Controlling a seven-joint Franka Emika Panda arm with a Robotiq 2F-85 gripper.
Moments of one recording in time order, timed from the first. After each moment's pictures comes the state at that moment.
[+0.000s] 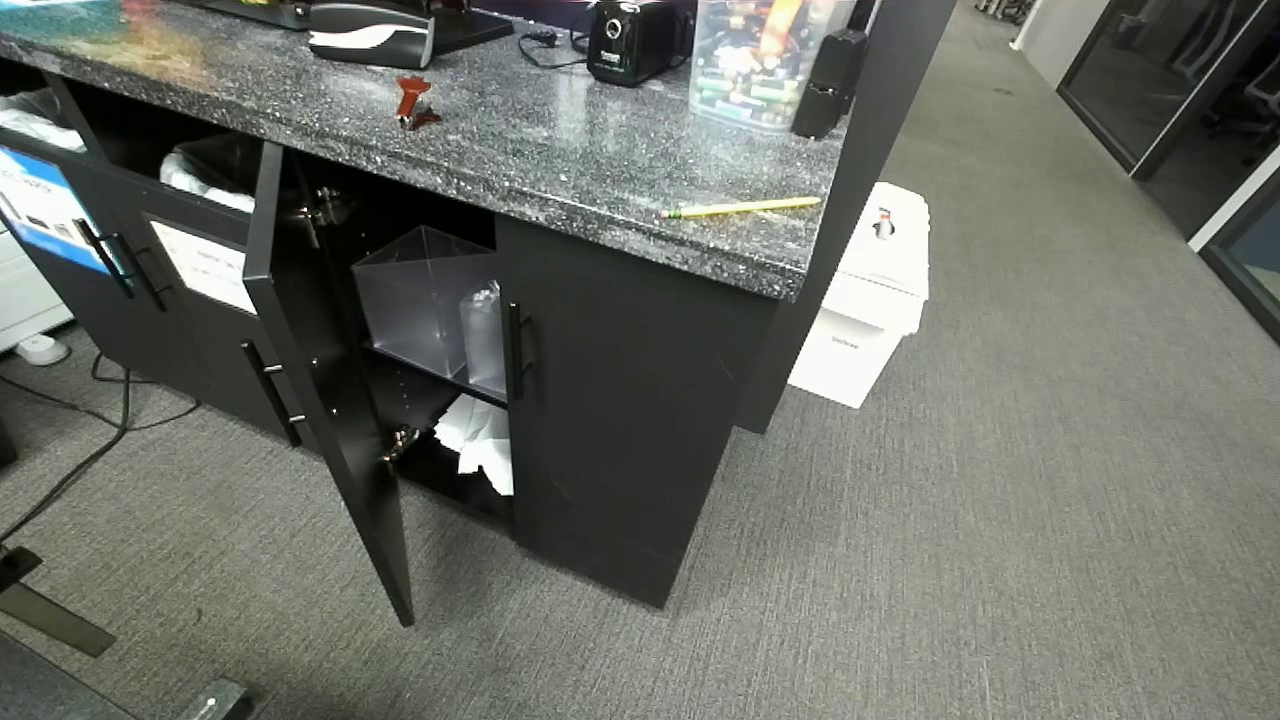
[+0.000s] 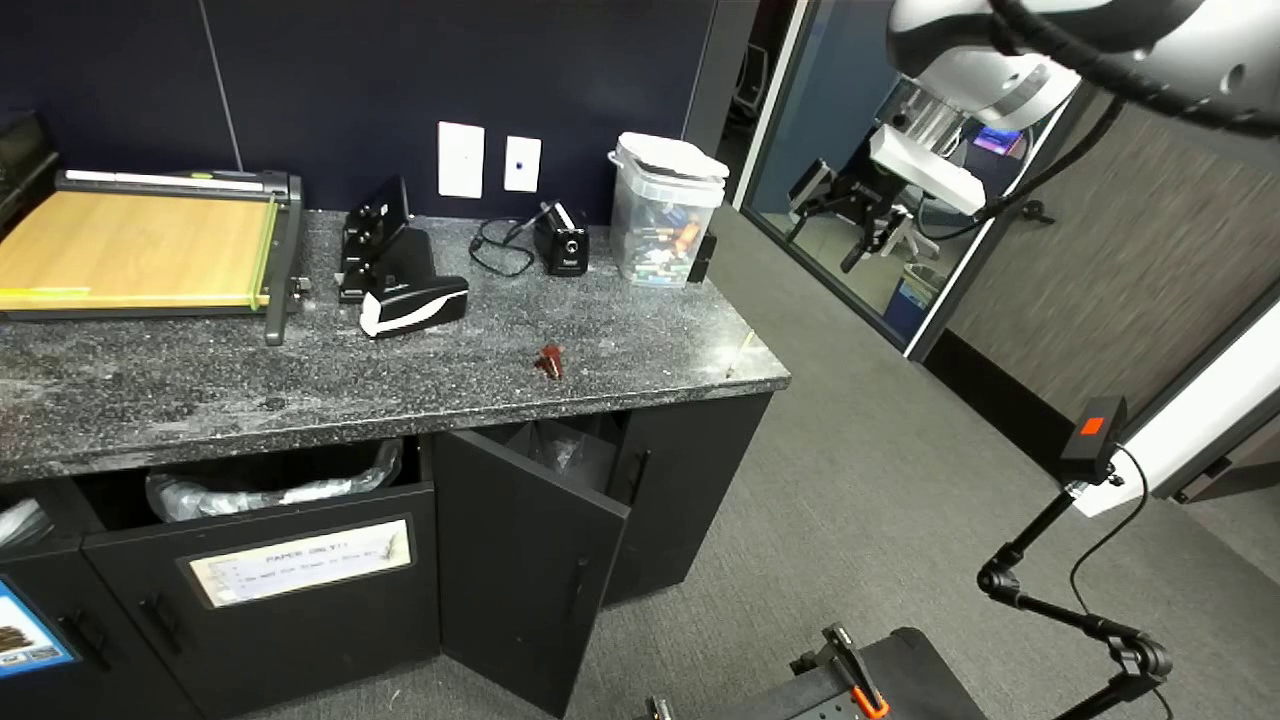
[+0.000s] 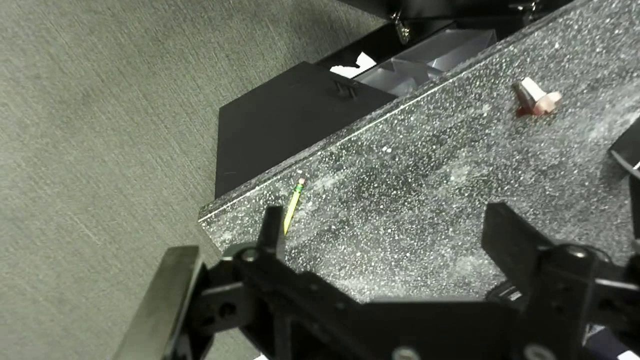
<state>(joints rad) -0.14 0.43 -0.15 -1.30 0.27 1.80 0.09</state>
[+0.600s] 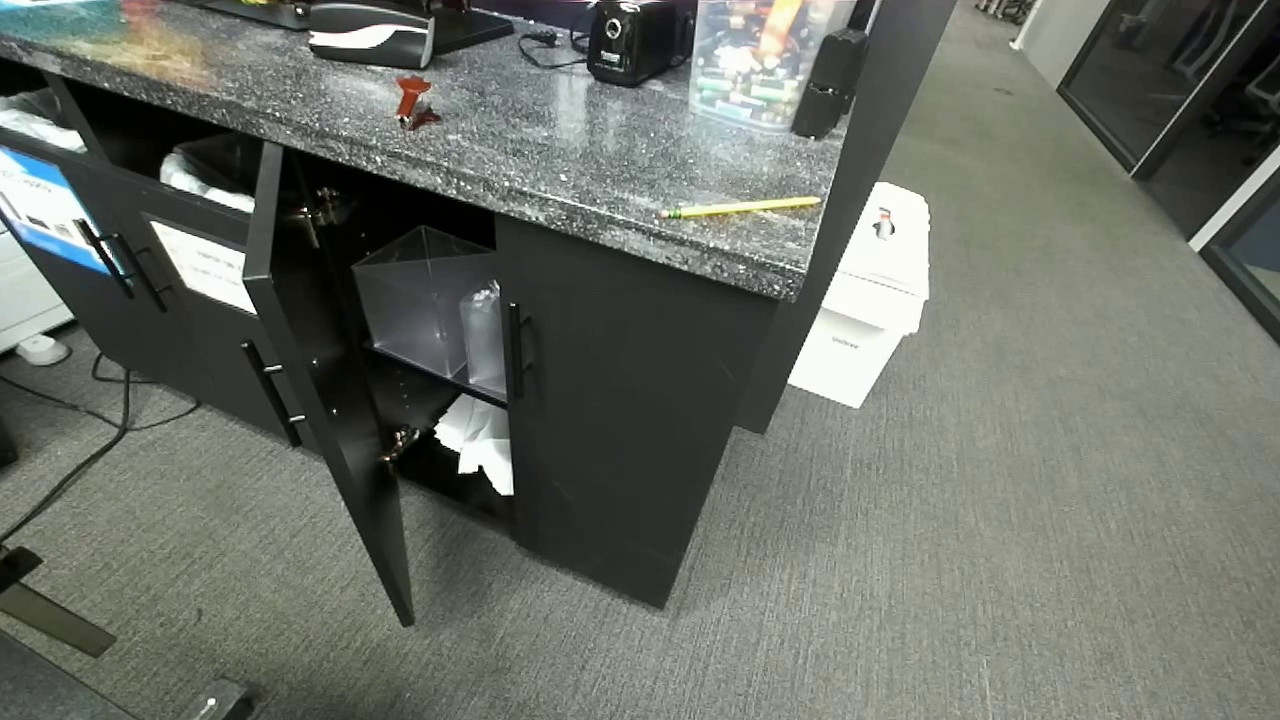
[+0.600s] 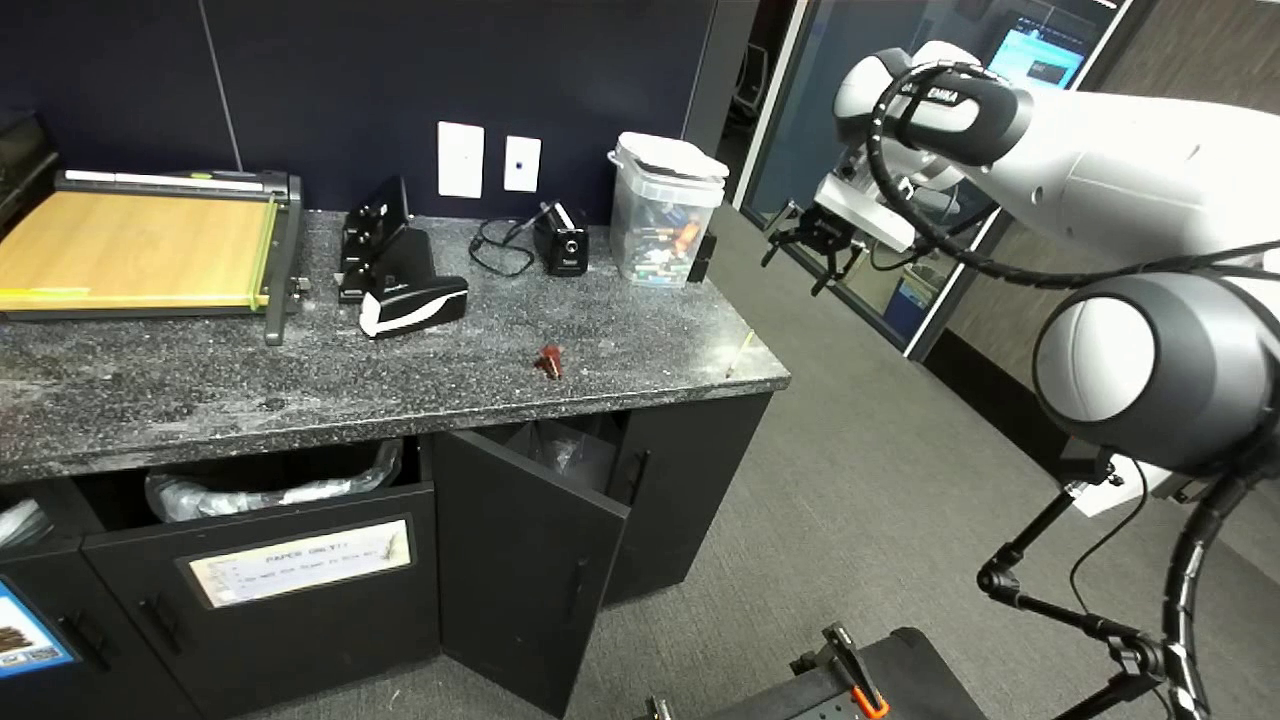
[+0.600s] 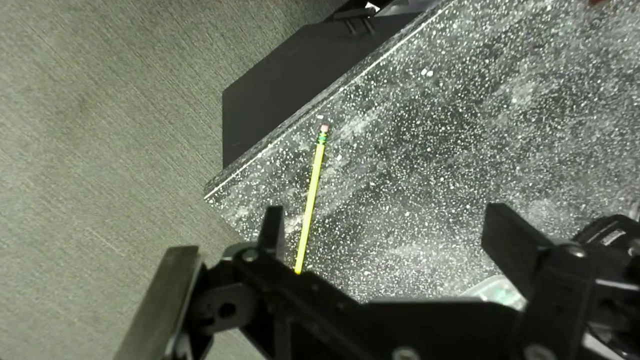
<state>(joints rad) -0.23 0.80 -0.10 -0.90 0.27 1.79 0.24</state>
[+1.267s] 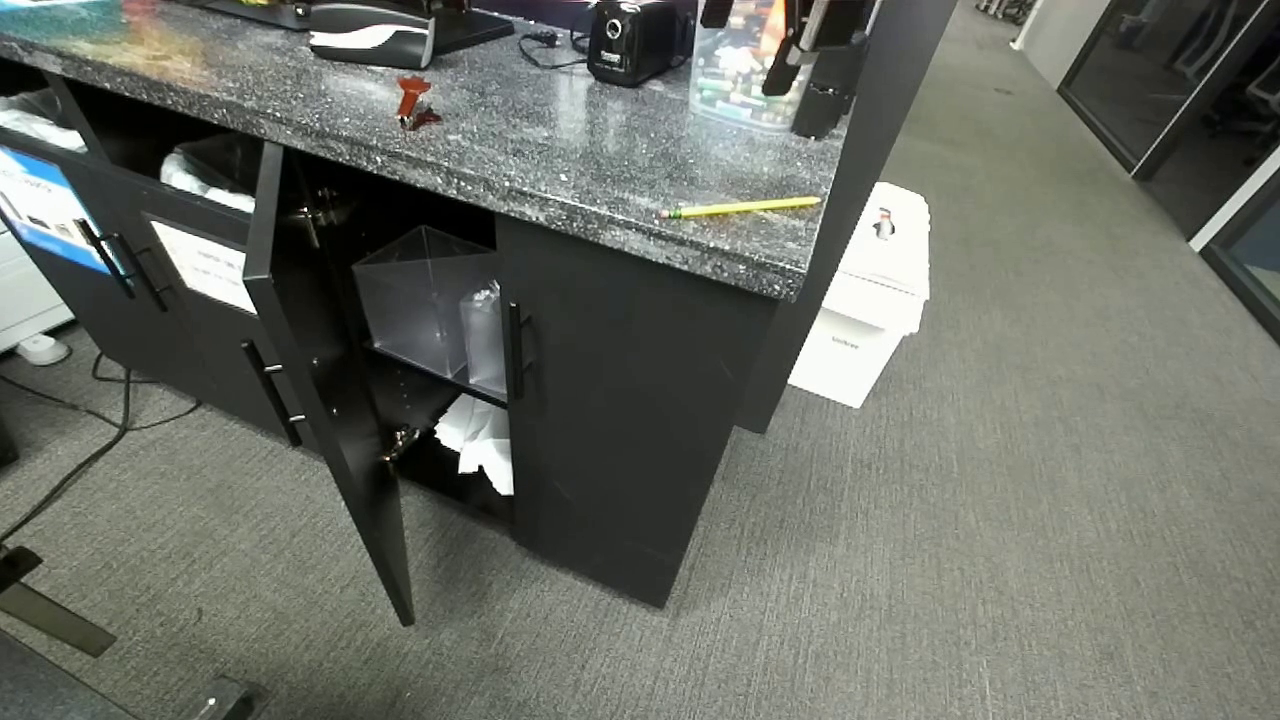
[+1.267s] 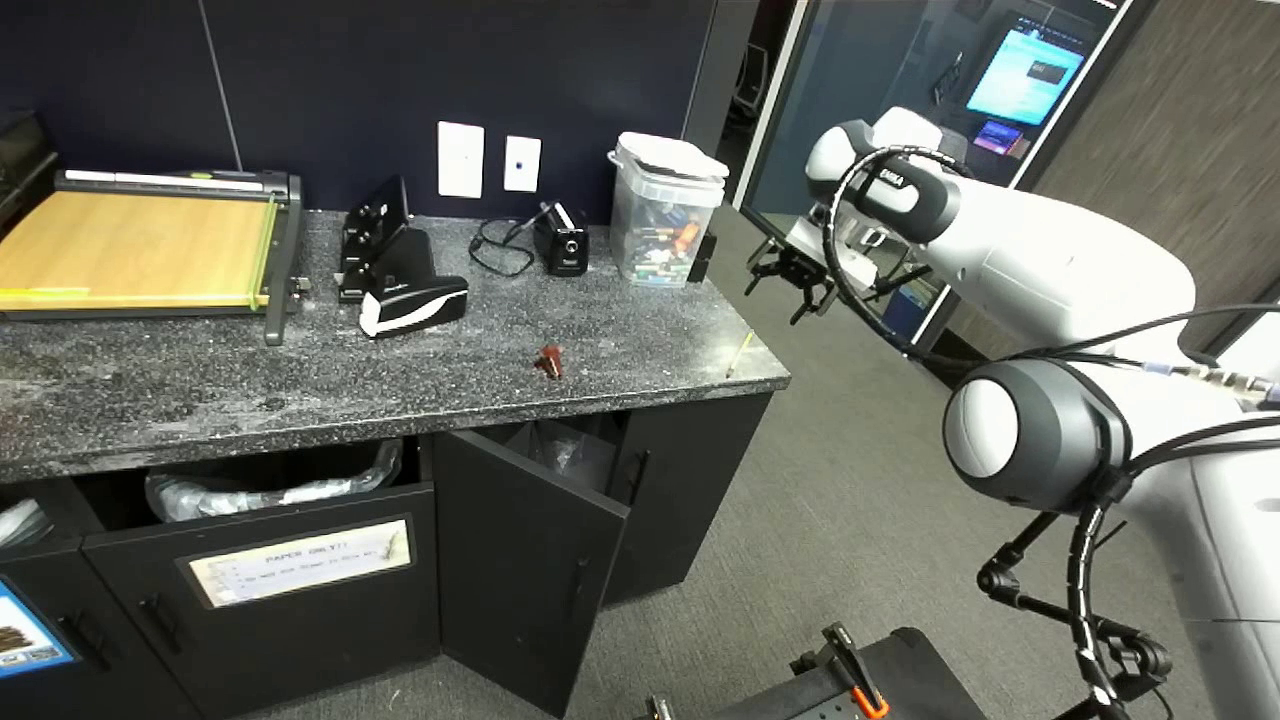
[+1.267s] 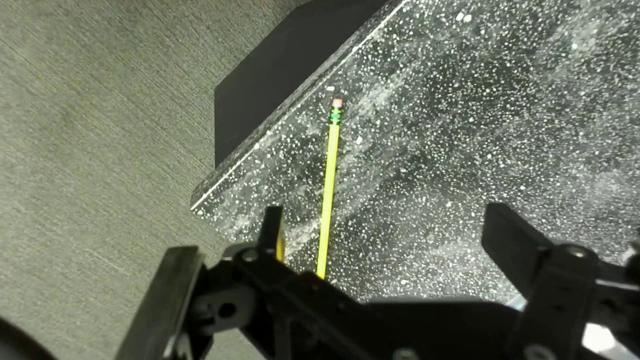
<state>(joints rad) -0.27 1.09 -0.07 -0.59 0.28 1.78 0.33</state>
